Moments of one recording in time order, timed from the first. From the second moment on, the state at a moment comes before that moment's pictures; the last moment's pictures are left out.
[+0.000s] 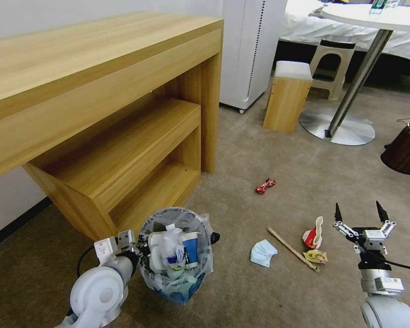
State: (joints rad) left arm 1.42 -1.16 -0.41 -2.14 -1.06 0.66 -0.66; right arm -1.51 1.11 0.74 1.65 0.12 0.60 0.16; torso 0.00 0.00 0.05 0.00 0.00
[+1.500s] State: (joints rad) left arm 1.42 -1.17 -0.41 -2.15 -1.04 0.65 -0.66; right arm -1.51 1.11 0.66 1.67 0.12 0.62 0.22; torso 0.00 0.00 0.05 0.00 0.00
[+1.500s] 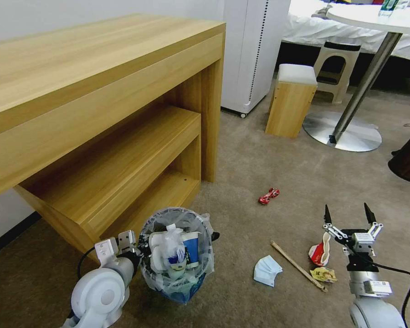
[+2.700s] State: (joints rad) left arm 1.44 -1.17 -0.40 -2.15 -1.01 0.65 -0.64; right arm -1.71 0.86 0.51 1.82 0.17 0.42 0.23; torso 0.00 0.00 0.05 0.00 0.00
